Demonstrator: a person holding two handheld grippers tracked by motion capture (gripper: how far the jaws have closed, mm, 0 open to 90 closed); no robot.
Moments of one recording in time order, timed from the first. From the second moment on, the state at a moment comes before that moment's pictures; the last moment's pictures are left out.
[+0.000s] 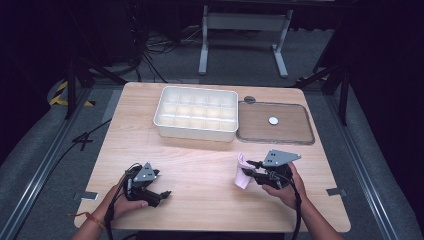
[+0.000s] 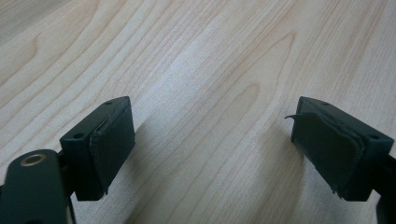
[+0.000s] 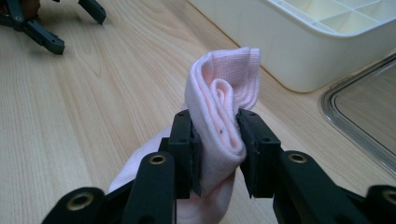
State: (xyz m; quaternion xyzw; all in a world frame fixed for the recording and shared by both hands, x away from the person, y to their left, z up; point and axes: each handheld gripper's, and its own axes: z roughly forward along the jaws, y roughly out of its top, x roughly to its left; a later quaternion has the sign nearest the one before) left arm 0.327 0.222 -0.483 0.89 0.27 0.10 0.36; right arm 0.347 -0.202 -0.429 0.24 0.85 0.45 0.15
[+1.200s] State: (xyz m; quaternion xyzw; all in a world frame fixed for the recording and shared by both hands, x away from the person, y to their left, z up) left arm 0.328 0.220 -0.483 0.89 0.28 0.10 0.36; right arm 0.373 -0.195 -0.377 0.23 0.82 0.46 0.24
